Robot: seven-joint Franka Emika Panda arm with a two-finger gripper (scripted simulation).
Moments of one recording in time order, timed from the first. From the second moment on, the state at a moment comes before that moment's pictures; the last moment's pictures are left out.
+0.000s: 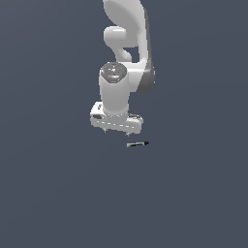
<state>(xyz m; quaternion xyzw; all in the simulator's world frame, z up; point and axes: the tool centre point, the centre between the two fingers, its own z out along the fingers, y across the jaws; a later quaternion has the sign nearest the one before) -0.013 -0.032 0.153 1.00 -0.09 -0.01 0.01</state>
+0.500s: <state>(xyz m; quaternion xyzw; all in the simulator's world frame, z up) -0.014 -0.010 0.135 0.98 -0.20 -0.01 0.01</state>
